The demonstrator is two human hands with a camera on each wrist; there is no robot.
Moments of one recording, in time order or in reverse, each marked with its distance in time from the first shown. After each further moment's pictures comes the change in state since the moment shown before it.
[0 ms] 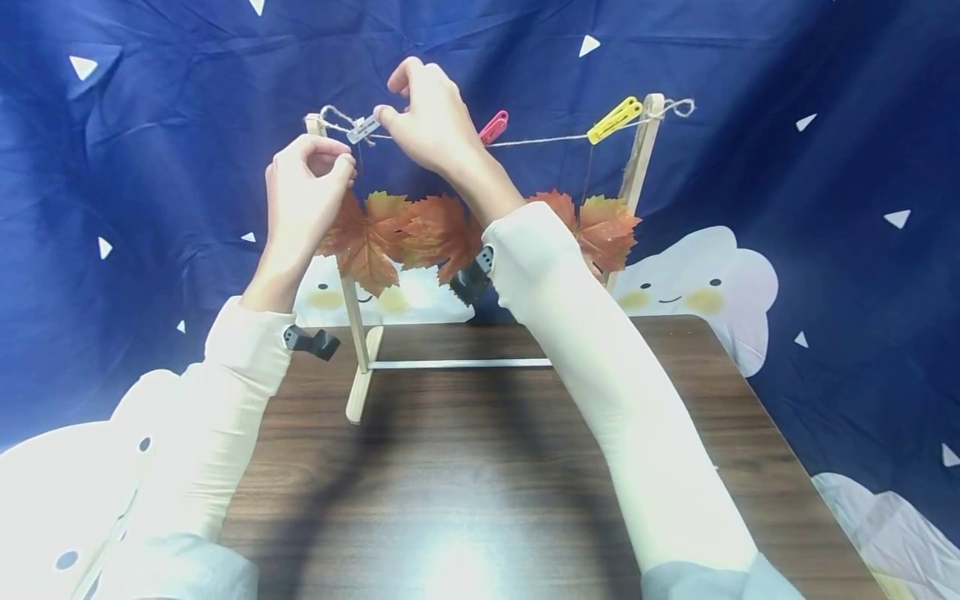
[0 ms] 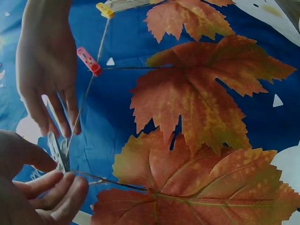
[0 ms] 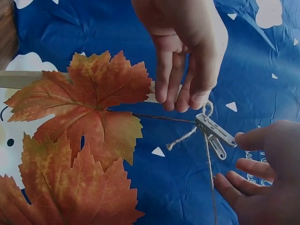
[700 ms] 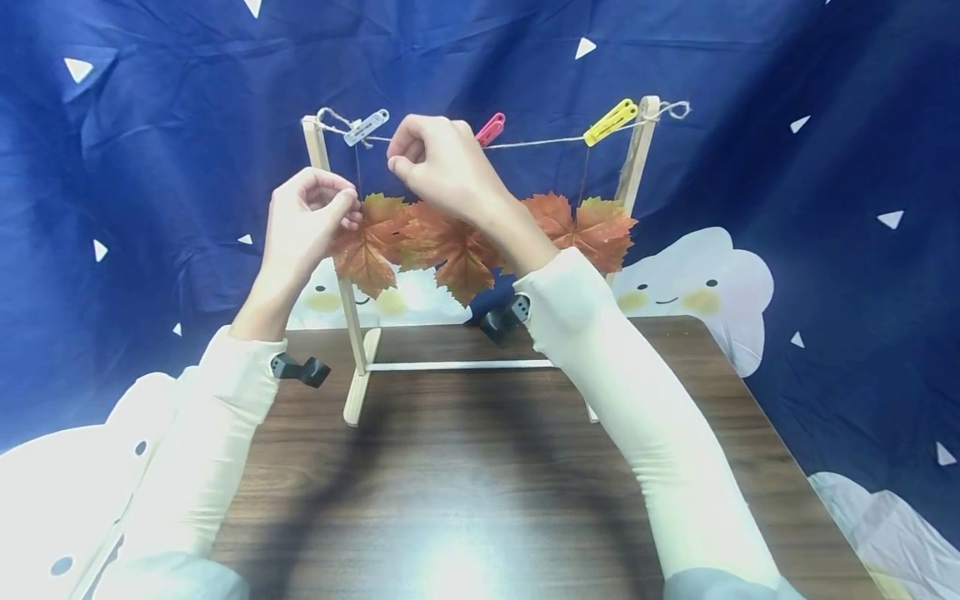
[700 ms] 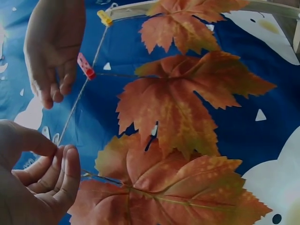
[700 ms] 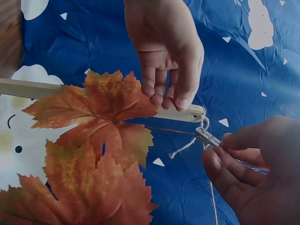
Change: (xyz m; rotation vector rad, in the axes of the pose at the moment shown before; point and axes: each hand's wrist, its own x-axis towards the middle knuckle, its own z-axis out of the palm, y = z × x) left_hand -0.023 -0.025 -0.001 -0.264 -0.149 -0.012; right_hand -0.046 0.018 -0.003 0.074 -0.075 -0.148
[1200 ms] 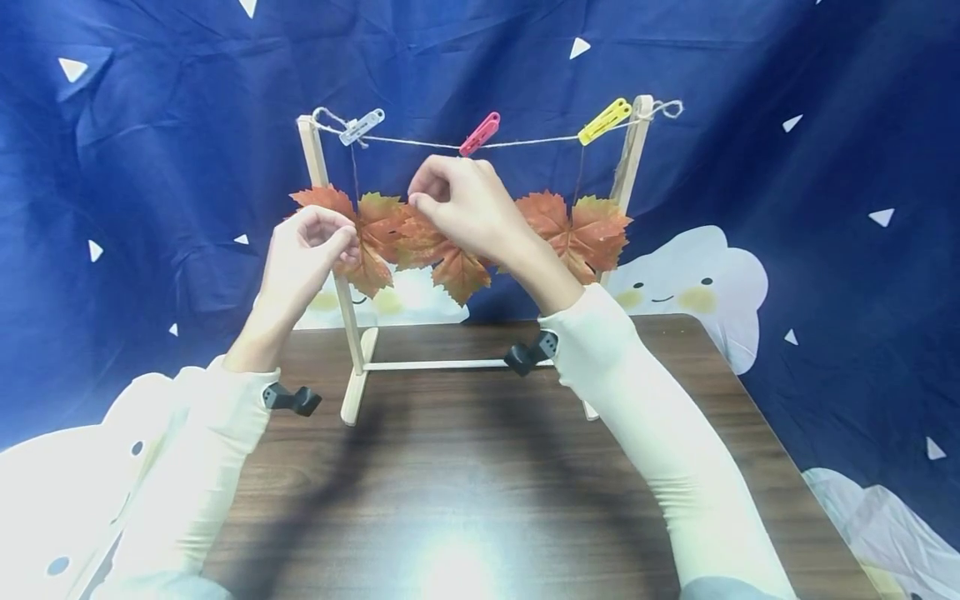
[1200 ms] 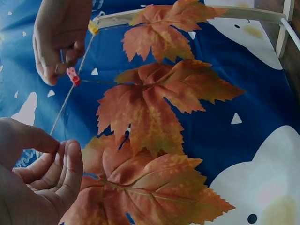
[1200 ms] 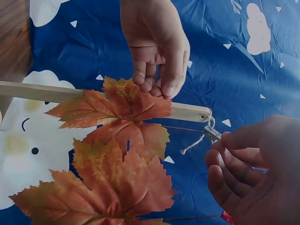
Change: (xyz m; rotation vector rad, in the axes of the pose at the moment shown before) left_hand -0.030 -0.021 -0.004 -0.019 -0.081 -0.020; right_hand -0.040 0.024 0.001 0.026 -0.005 -0.018
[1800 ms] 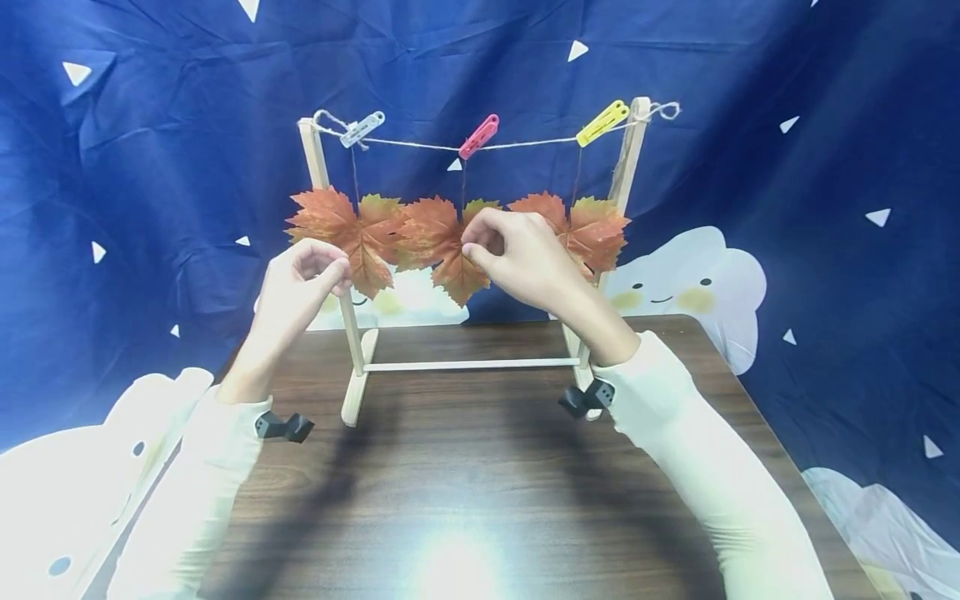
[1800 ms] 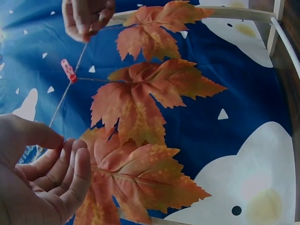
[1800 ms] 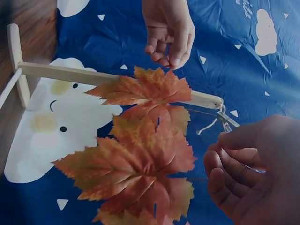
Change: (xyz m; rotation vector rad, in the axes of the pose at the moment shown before) left_hand -0.029 -0.019 -0.009 0.051 -0.039 -0.039; right_hand -0.061 0.040 -0.011 -0.083 0.005 0.002
